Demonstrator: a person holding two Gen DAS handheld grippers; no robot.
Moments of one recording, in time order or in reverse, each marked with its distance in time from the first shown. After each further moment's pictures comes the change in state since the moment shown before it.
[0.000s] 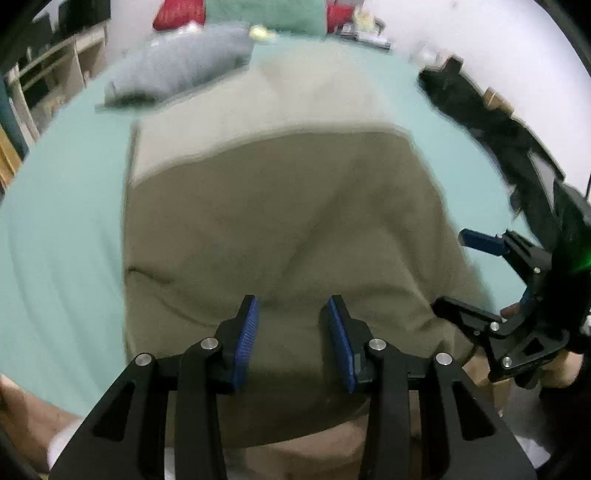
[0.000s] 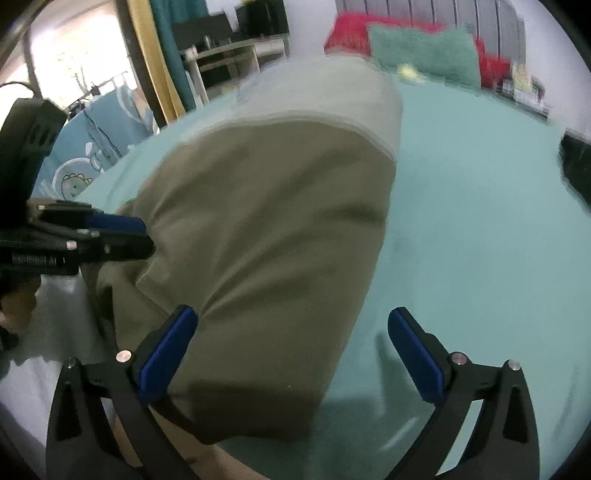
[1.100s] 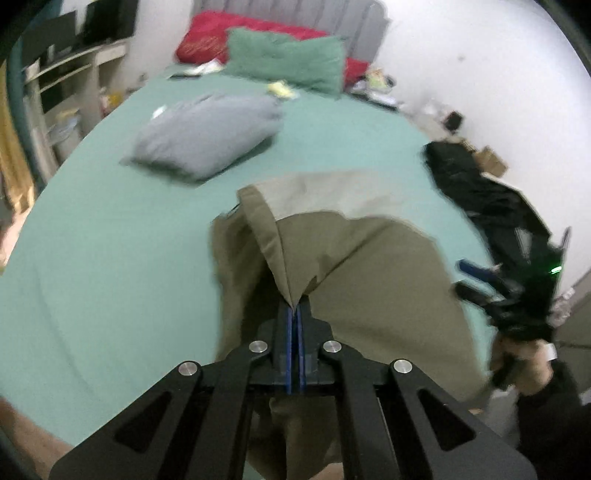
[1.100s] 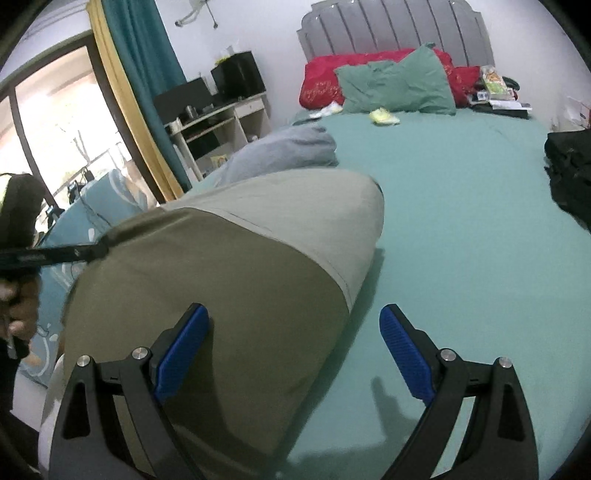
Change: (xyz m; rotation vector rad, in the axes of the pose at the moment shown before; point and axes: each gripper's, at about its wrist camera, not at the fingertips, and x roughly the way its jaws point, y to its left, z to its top) left arm -0.046 0.077 0.071 -0.115 -0.099 -0.027; right arm -0.011 -0.049 0.071 0.172 -0.150 0.077
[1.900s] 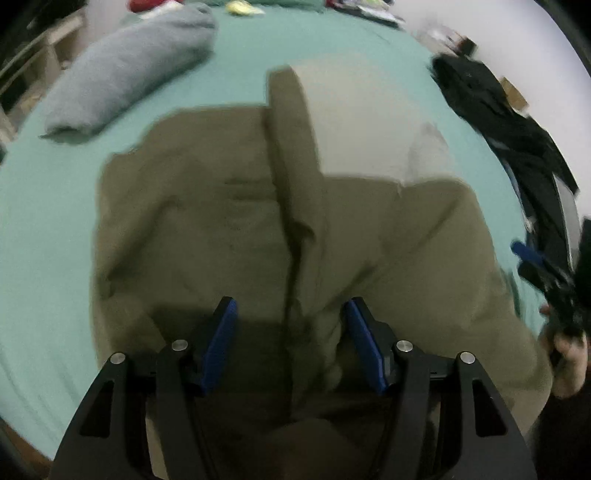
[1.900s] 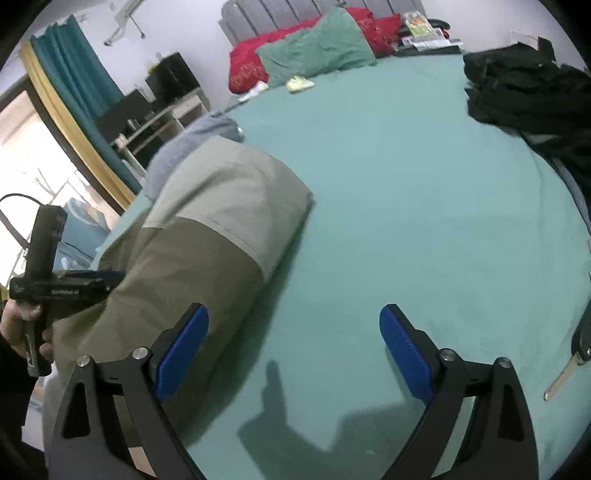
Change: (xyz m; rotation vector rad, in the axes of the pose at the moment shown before) left arm 0.174 -0.125 0.024 0.103 0.288 0.034; right arm -0.039 -0.137 -0.035 0.222 0.088 -0.085
